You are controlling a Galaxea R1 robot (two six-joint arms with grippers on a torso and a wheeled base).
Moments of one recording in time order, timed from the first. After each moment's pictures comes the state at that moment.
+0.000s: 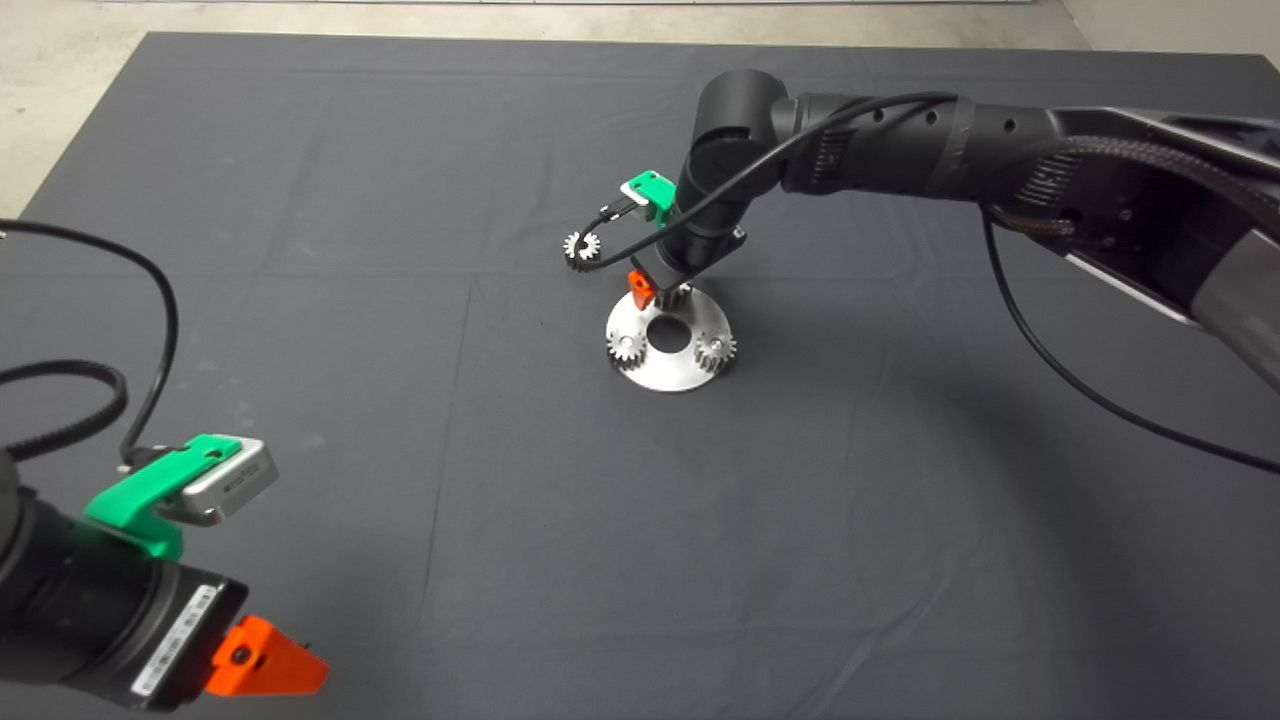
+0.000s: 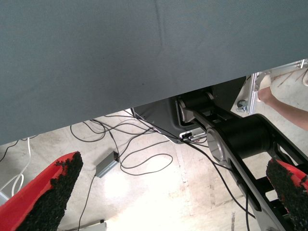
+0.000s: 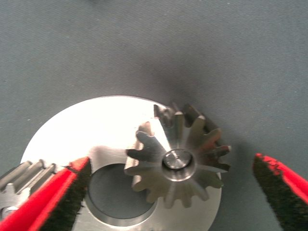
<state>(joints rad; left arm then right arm) -0.60 1.85 -0.38 -0.08 1.36 -1.24 0.38 2.98 -1.68 -0.44 -1.34 0.74</state>
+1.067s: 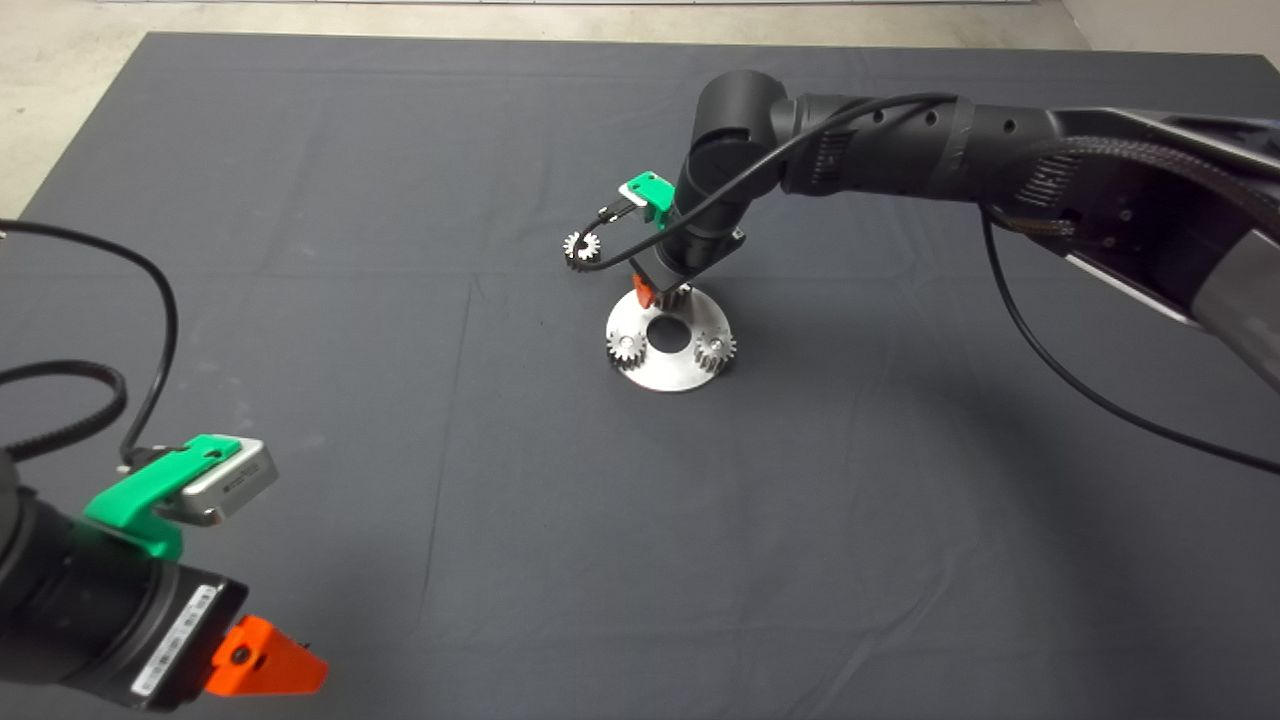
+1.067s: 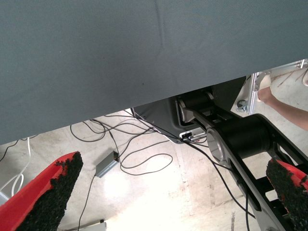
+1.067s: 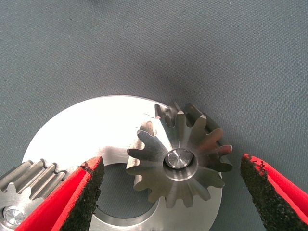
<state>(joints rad) -0.60 1.85 -0.38 -0.08 1.36 -1.24 0.38 2.98 -1.68 -0.44 -1.34 0.74</state>
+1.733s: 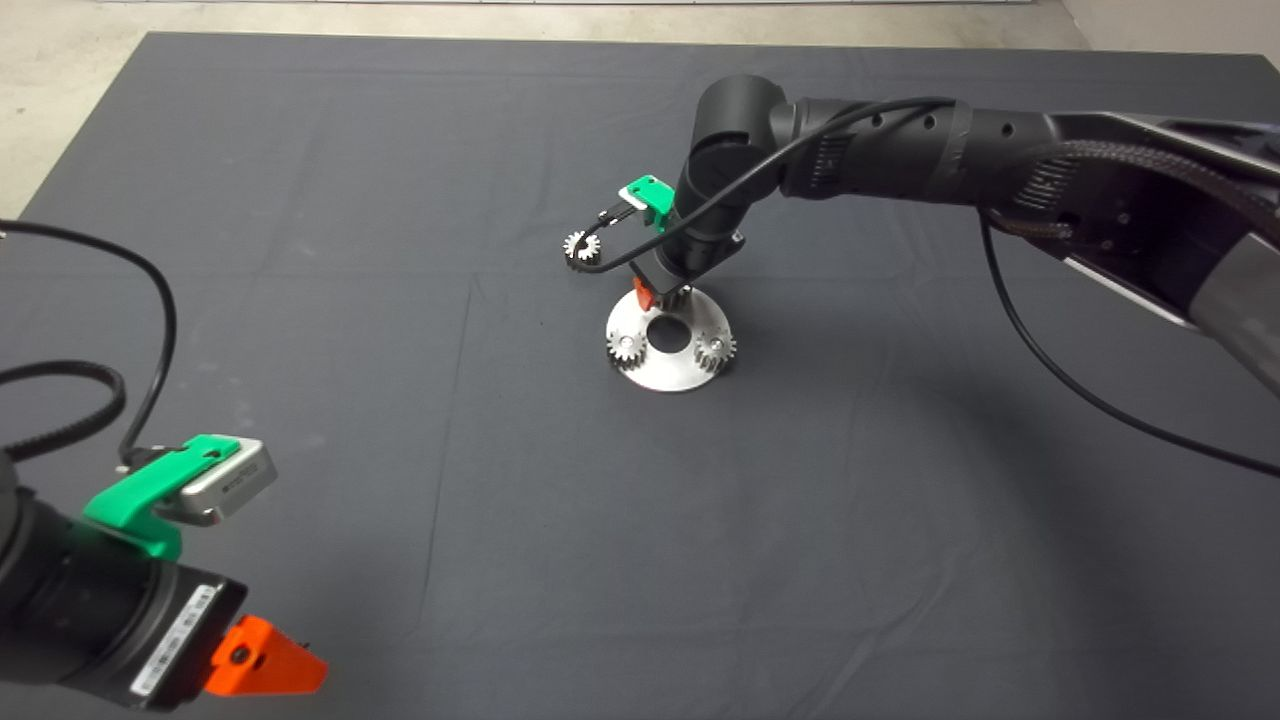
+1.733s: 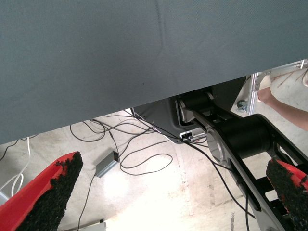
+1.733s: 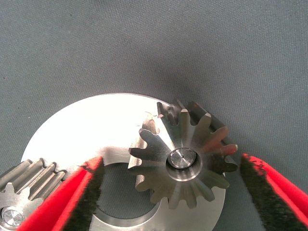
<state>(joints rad) -0.60 1.85 -0.38 -0.08 1.36 -1.24 0.38 2.98 -1.68 -0.44 -1.34 0.74</state>
